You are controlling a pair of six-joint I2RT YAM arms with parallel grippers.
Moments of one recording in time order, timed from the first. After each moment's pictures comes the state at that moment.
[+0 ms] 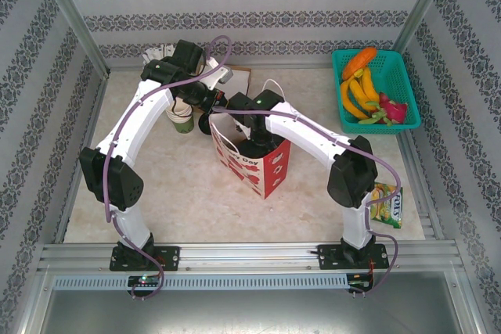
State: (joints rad) left arm -0.33 1.81 1.92 -1.16 0.47 0.18; right arm 0.77 1.96 1.84 -1.43 0.02 0.24
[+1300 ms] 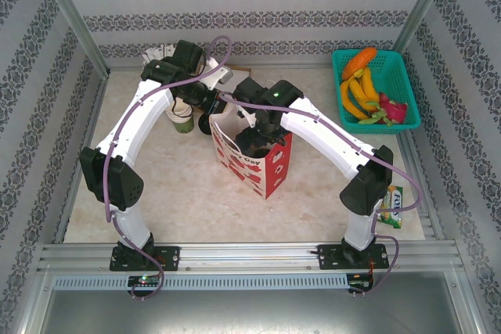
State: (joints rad) left arm -0.33 1.81 1.92 -1.16 0.47 0.18; right arm 0.77 1.85 1.93 -1.44 0.03 0.22
